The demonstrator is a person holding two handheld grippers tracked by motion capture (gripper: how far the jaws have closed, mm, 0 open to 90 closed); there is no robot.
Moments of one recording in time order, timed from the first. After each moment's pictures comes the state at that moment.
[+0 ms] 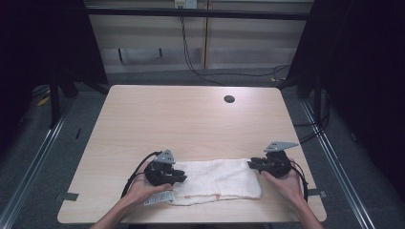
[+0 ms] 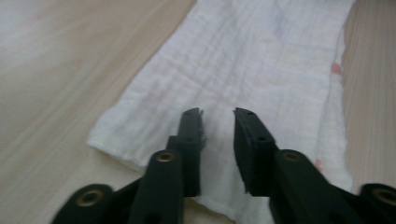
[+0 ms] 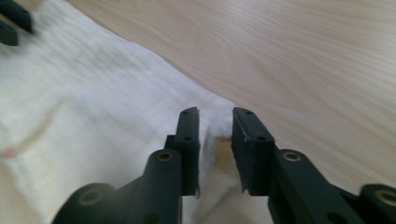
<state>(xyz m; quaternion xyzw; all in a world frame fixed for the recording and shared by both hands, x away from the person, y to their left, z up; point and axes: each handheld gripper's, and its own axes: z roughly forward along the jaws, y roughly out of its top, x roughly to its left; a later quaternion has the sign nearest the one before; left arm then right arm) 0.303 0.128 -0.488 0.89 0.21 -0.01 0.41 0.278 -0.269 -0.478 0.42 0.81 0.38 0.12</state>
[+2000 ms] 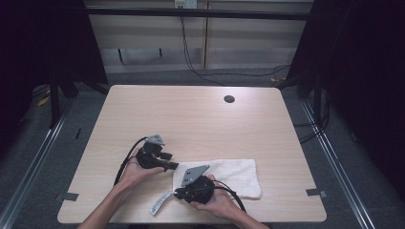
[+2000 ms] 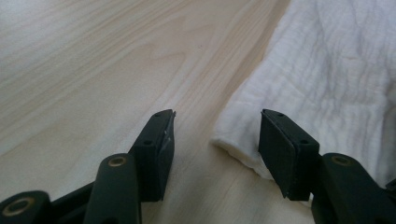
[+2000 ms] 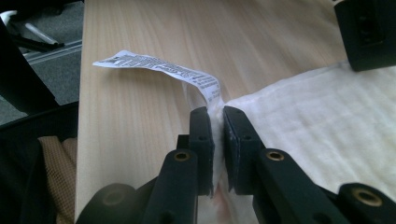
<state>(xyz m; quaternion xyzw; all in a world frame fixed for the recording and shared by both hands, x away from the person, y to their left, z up) 0.357 0.151 -0.495 0.88 0.27 -0.02 0.39 0.247 -0.049 -0.502 0.18 0.90 0.40 0.02</state>
